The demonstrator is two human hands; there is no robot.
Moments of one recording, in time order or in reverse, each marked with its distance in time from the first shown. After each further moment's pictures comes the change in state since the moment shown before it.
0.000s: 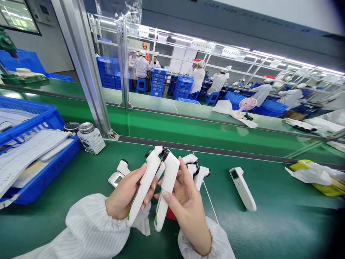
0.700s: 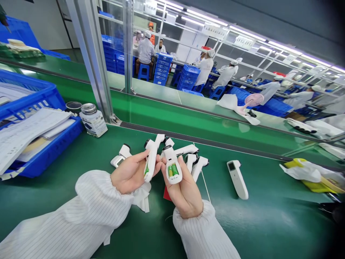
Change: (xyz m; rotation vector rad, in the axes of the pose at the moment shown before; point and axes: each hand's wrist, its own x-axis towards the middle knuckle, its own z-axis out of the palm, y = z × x) left_hand 0.005 0.008 -0.003 -0.549 -0.024 -0.134; right_hand 0.019 0.001 0.008 0.533 0.241 0.436
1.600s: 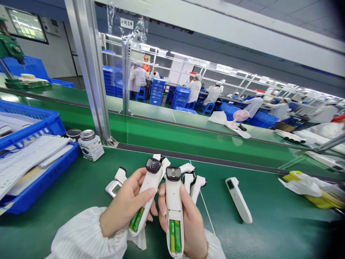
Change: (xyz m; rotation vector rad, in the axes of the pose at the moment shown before) left_hand -0.014 -0.014 0.002 0.809 -0.109 0.389; right_hand -0.015 0.003 -0.004 -0.236 -0.440 -0.156
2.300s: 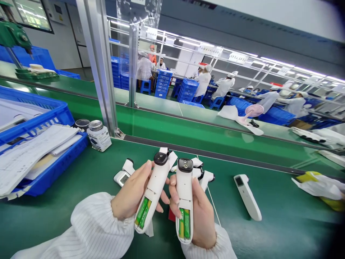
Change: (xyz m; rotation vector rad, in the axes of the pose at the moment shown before) left_hand 0.005 0.002 -0.001 -0.160 0.056 -0.156; right_hand 0.003 -0.003 -0.008 0.011 0.066 0.045
